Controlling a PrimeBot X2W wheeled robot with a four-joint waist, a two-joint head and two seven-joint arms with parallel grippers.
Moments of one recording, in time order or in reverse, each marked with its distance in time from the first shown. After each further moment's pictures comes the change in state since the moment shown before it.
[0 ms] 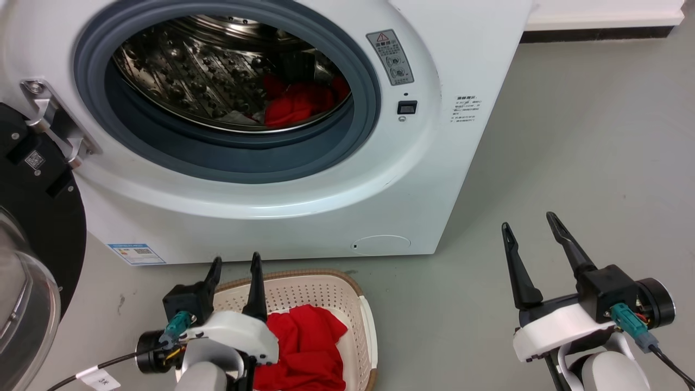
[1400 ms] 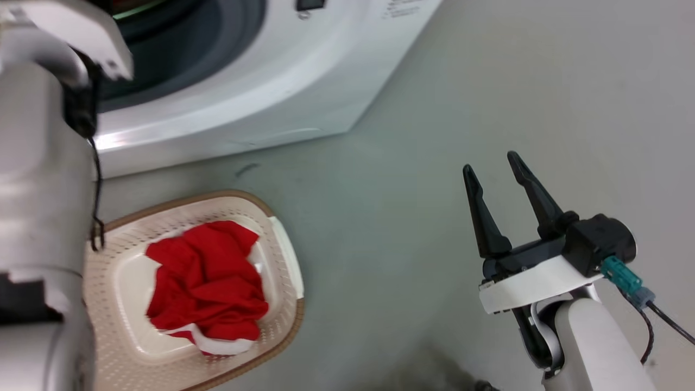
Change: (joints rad) left arm -0.917 0.257 0.074 0.410 0.153 -0.080 0.135; right arm -0.170 -0.001 0.136 0.020 0.179 0.000 -0.044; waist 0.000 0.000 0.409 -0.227
